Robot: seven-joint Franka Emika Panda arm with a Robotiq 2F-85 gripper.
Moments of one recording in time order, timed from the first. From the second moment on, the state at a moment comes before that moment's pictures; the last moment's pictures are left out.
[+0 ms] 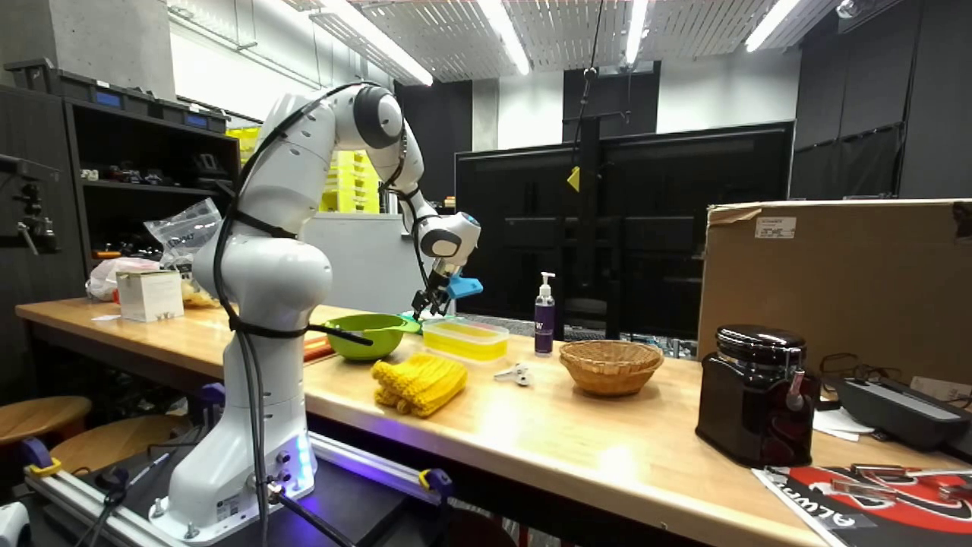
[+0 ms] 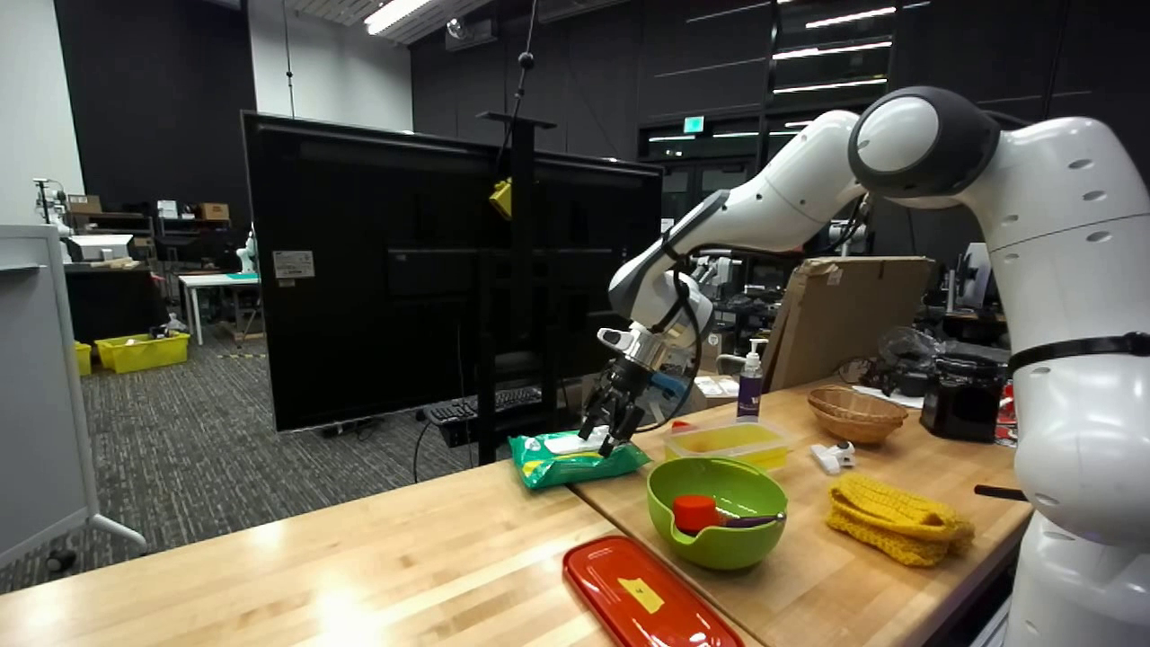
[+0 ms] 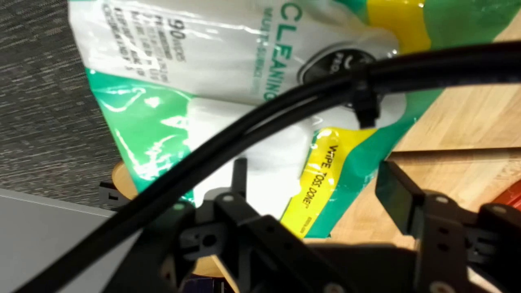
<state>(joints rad) -0.07 0.34 0.12 -2.03 0.73 2.36 -1.94</state>
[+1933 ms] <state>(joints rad) -0.06 0.35 0.13 -2.04 1.03 2.48 -2.03</state>
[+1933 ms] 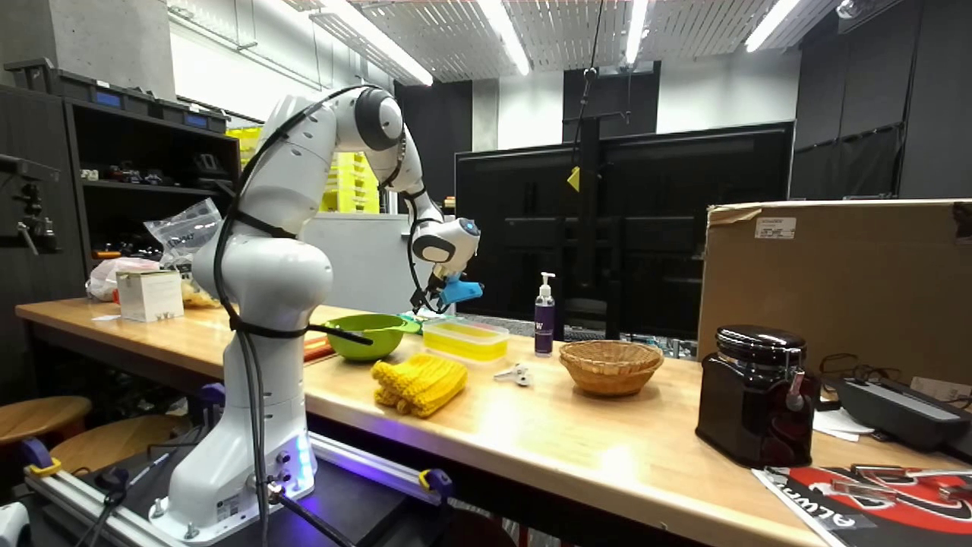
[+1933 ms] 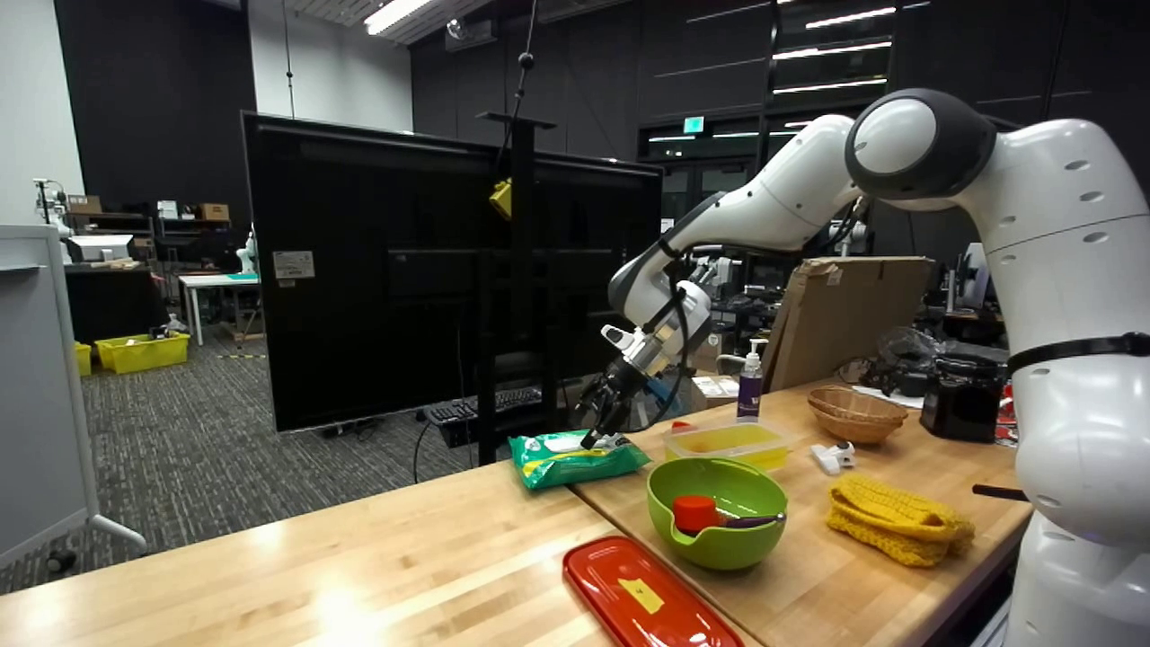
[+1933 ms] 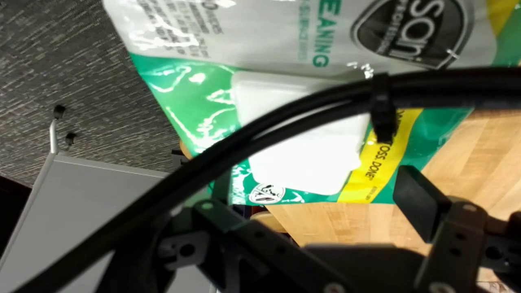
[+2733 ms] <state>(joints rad) -0.06 0.38 0.13 -2.04 1.04 2.48 -2.06</state>
